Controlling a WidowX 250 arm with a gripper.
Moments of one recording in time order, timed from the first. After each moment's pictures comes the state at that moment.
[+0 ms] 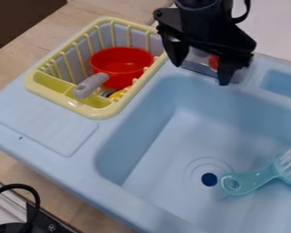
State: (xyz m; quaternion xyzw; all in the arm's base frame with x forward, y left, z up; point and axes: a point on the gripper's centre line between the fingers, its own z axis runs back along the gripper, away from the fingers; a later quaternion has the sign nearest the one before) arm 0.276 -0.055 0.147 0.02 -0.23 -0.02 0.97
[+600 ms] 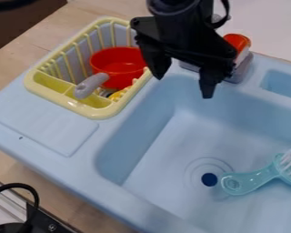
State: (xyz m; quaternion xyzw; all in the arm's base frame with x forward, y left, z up) arm 0.243 -0.046 0.151 0.00 -0.20 -0.01 0.98
